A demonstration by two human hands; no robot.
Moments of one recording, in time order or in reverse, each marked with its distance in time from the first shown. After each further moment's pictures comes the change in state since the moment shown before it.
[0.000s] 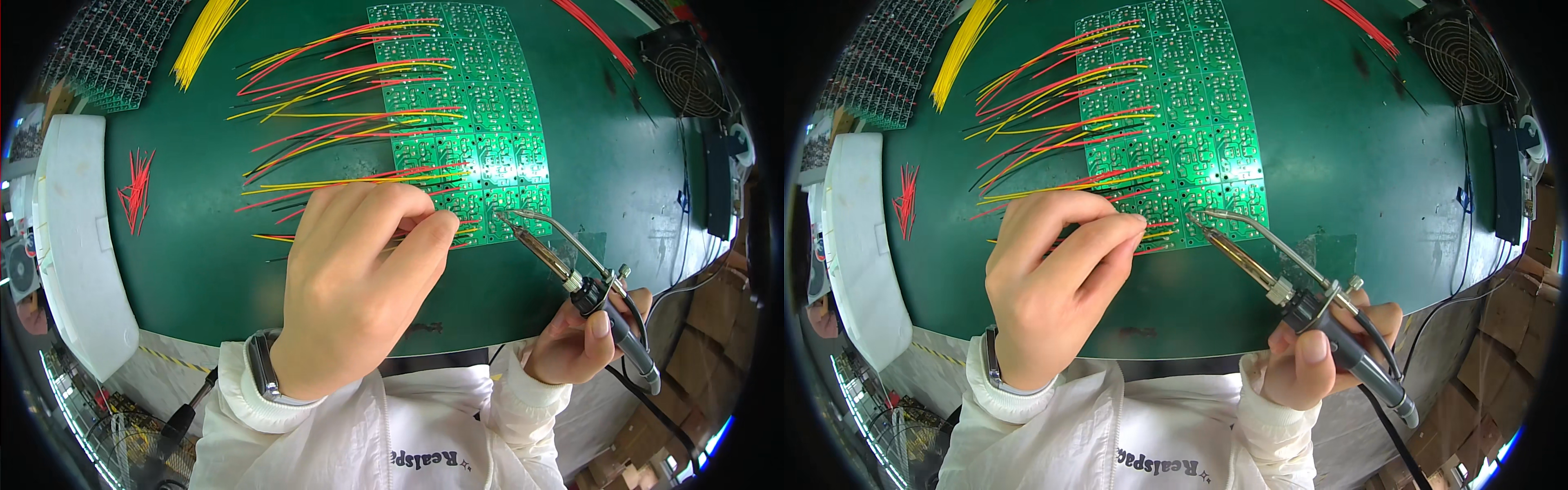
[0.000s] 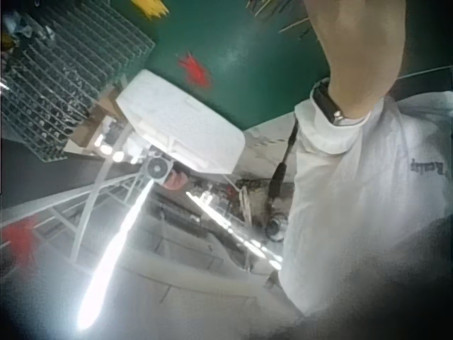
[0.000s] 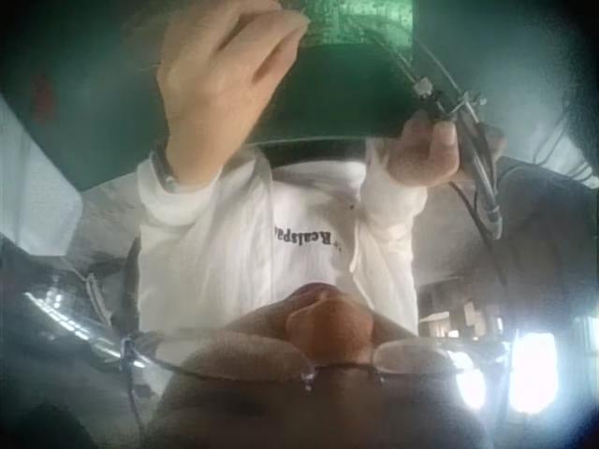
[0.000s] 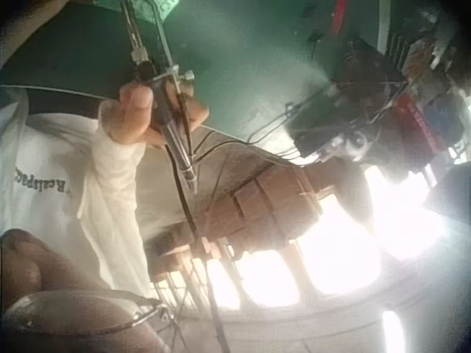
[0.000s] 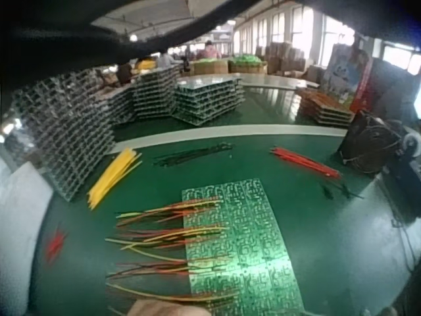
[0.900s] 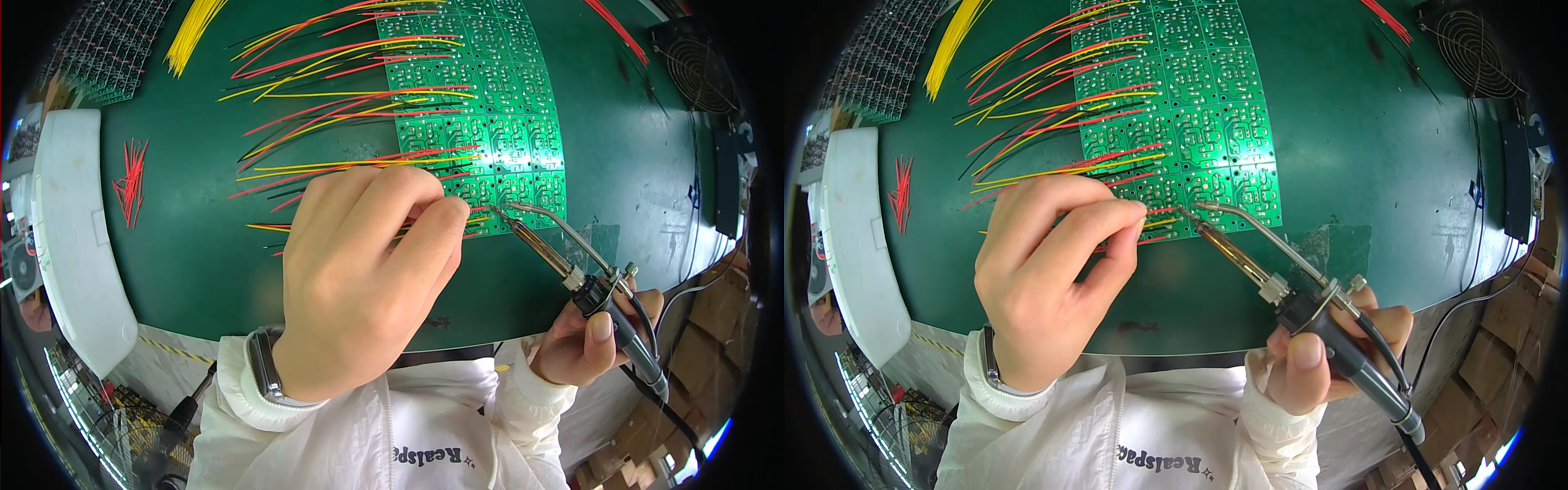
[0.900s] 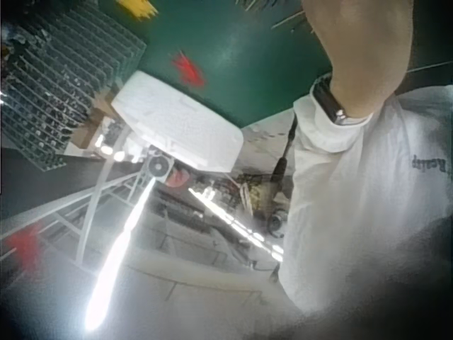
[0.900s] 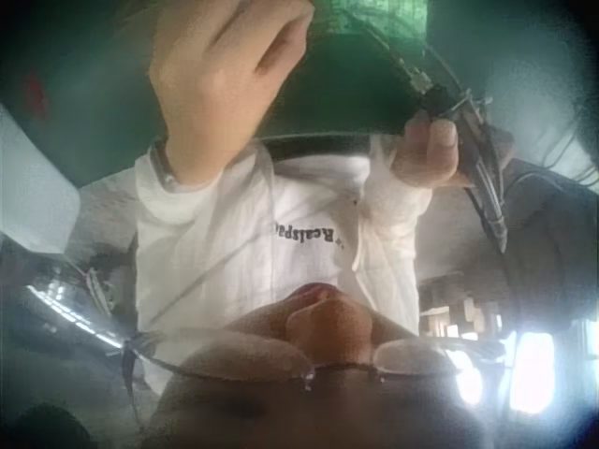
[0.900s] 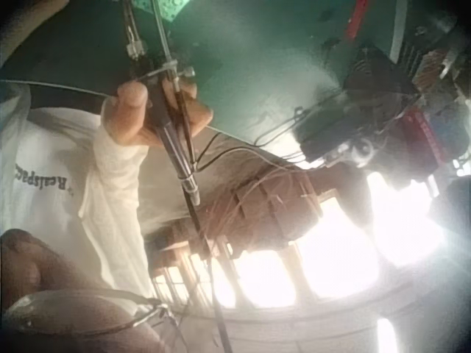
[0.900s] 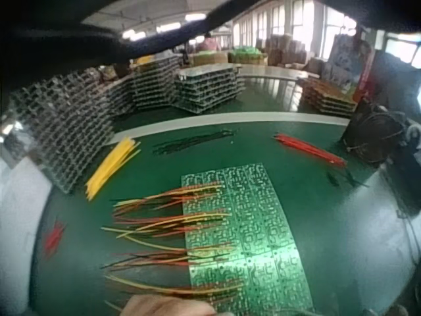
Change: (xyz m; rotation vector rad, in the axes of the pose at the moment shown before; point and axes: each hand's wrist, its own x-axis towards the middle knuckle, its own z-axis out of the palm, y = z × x) left_hand -0.007 -0.006 0.008 0.037 0.077 0.044; right_hand -0.011 0.006 0.010 -0.051 0.026 -0.068
